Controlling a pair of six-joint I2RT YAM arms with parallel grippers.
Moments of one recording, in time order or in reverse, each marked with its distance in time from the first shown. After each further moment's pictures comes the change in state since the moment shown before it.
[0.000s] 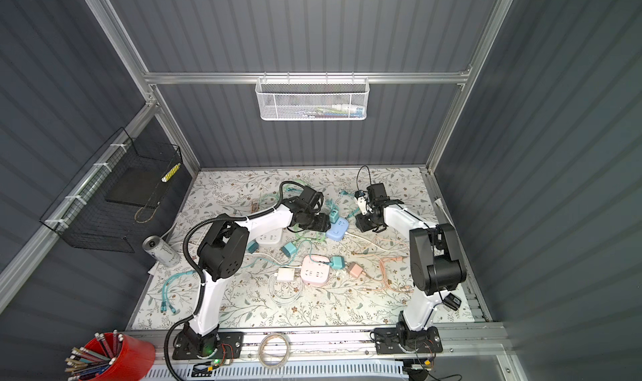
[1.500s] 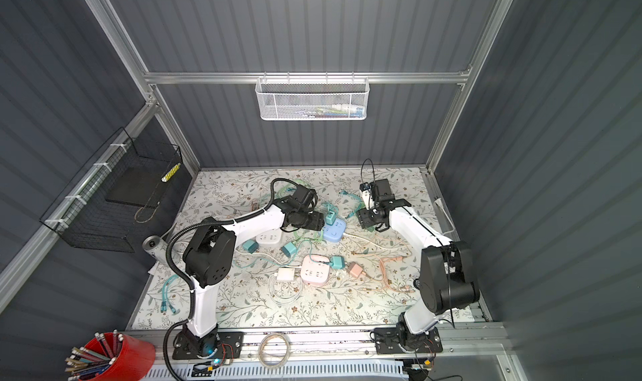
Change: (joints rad) left arm 0.000 -0.123 -0.091 -0.003 -0.084 -0.003; right arm 0.041 -0.176 -0.030 -0.002 0.117 0.013
